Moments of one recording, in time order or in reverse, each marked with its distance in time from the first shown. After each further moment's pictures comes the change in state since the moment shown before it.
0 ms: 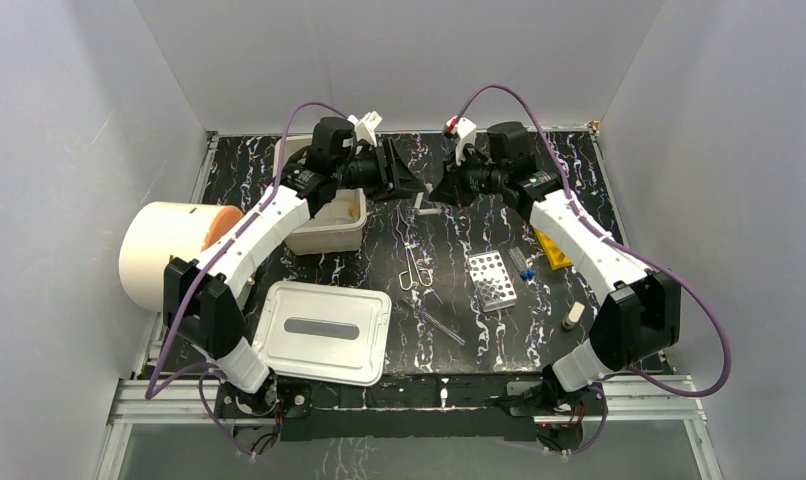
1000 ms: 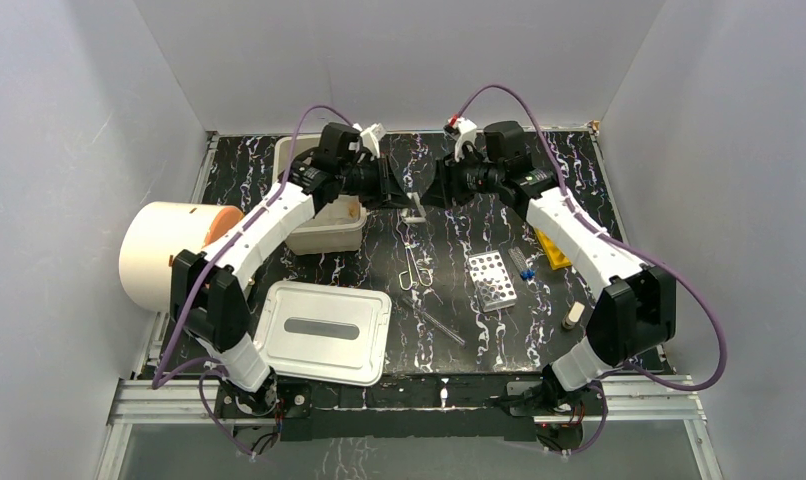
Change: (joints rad) left arm 0.003 0.060 0.012 -0.112 -0.031 0.153; right arm 0.007 0.031 0.012 0.004 -0.033 0.168
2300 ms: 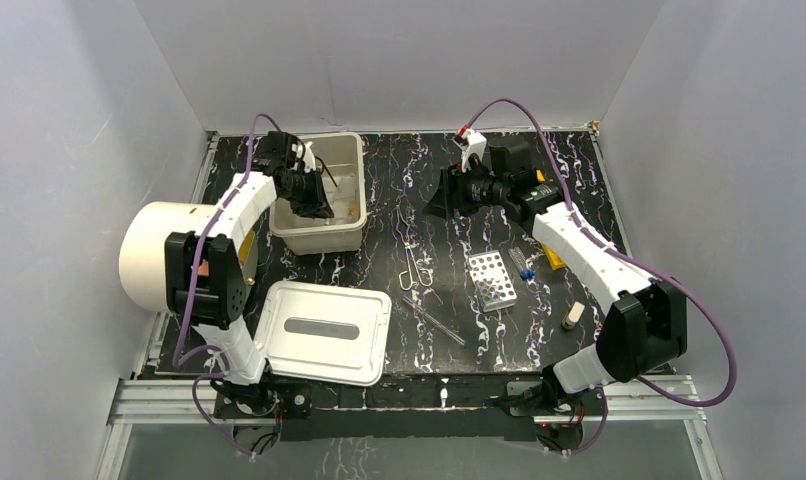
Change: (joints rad) left arm 0.354 0.087 -0.048 -0.247 -0.195 0.349; right arm 0.000 -0.090 -0.129 0.052 0.057 0.116
